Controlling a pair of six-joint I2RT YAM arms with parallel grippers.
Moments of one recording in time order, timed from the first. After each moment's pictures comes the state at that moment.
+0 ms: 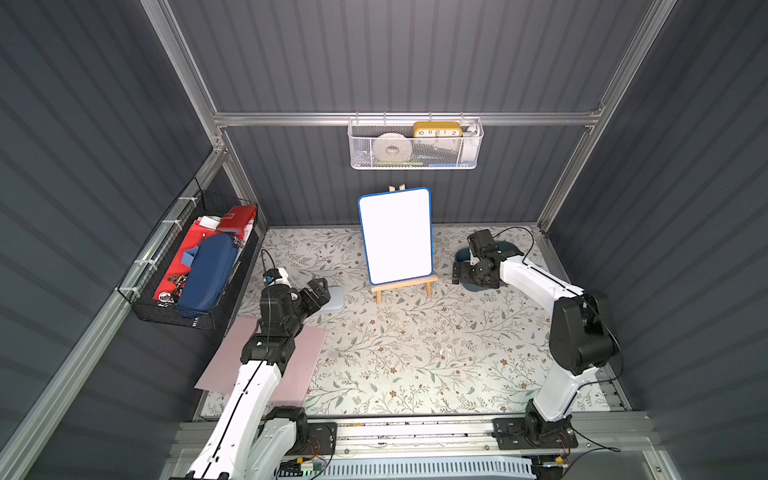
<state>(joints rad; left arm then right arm) -0.08 0.87 0.64 -0.22 0.10 -0.61 0.28 1.84 1.39 -0.68 0.08 0.36</state>
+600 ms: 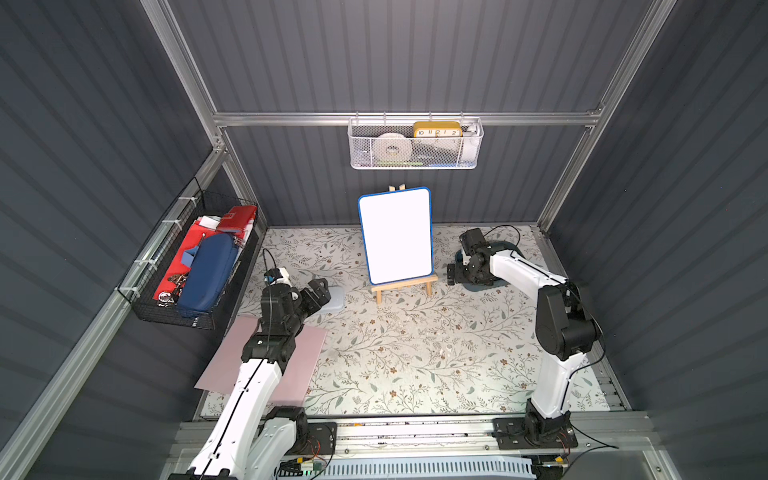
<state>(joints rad) -0.08 0.89 0.64 -0.22 0.10 -0.60 0.28 1.94 1.47 -0.72 0.07 0.30</state>
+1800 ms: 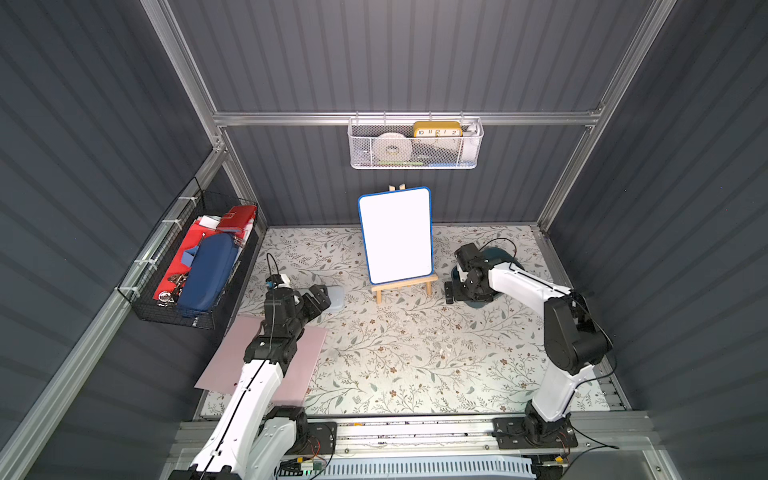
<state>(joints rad) -0.08 0.89 0.60 -0.23 0.07 -0.60 0.38 1.80 1.26 -0.74 0.06 0.32</state>
